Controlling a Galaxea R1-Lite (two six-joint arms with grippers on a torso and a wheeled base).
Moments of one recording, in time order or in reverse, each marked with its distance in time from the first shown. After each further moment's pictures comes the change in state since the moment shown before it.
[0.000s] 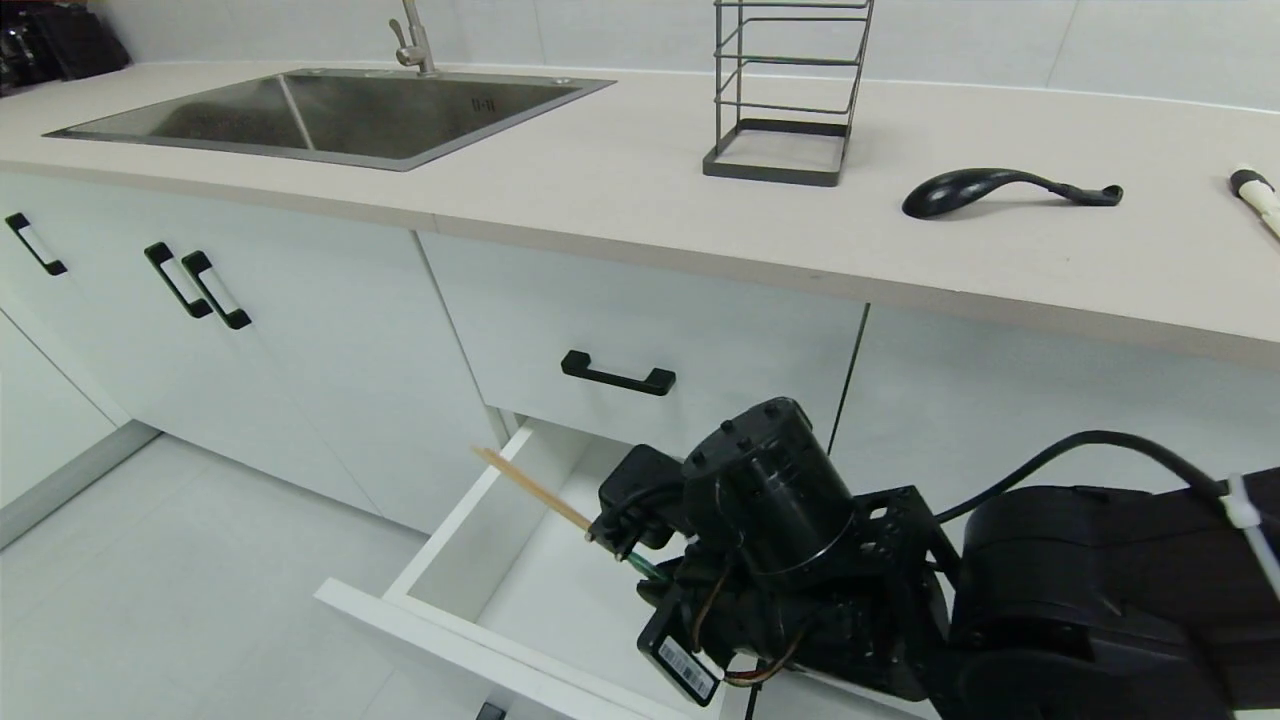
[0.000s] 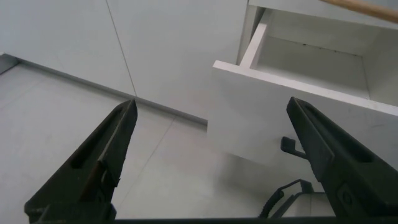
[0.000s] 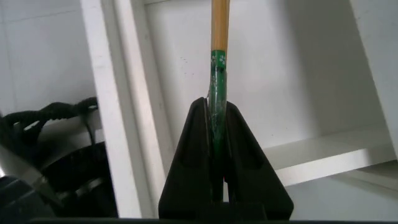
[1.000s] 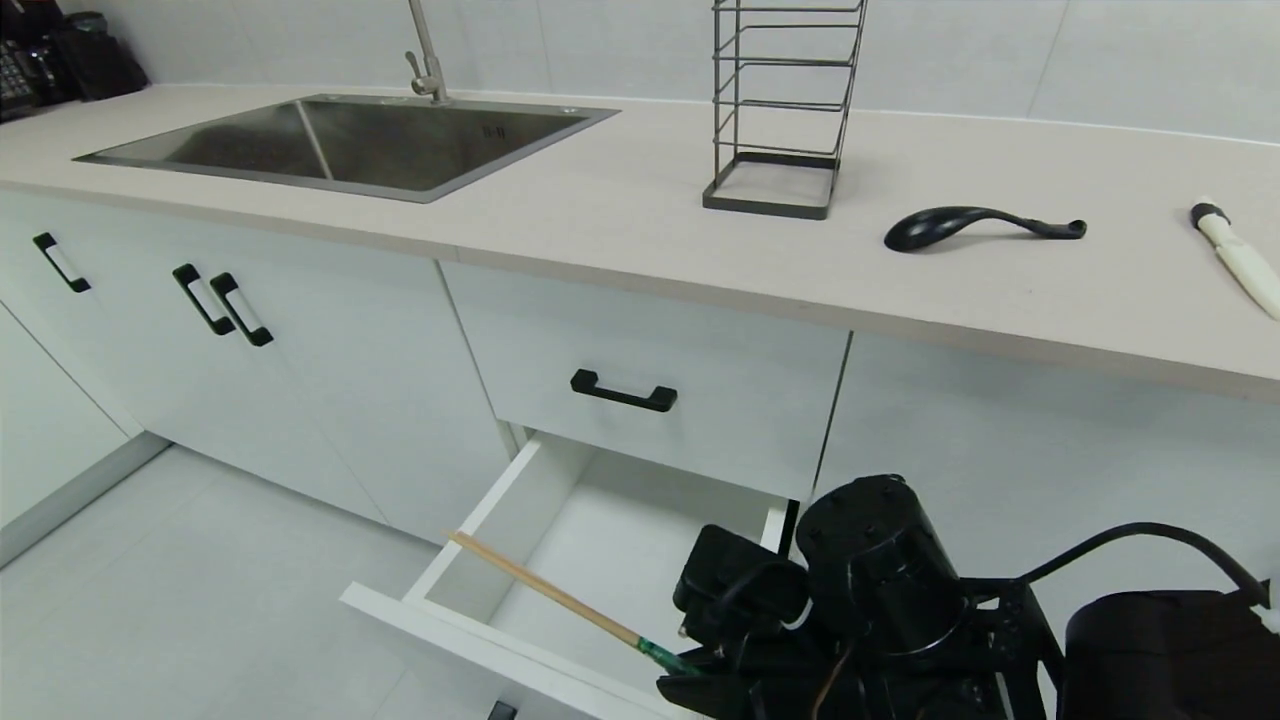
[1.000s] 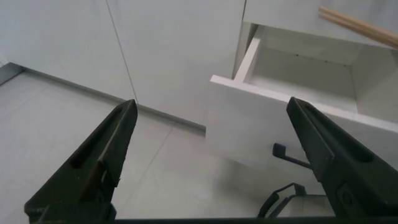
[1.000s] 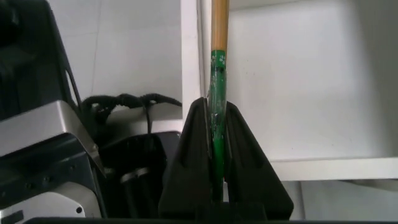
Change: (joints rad) left arm 0.000 0.000 0.000 -0.001 0.000 0.000; right arm -0.051 -0.076 0.384 -0.371 0.330 0.000
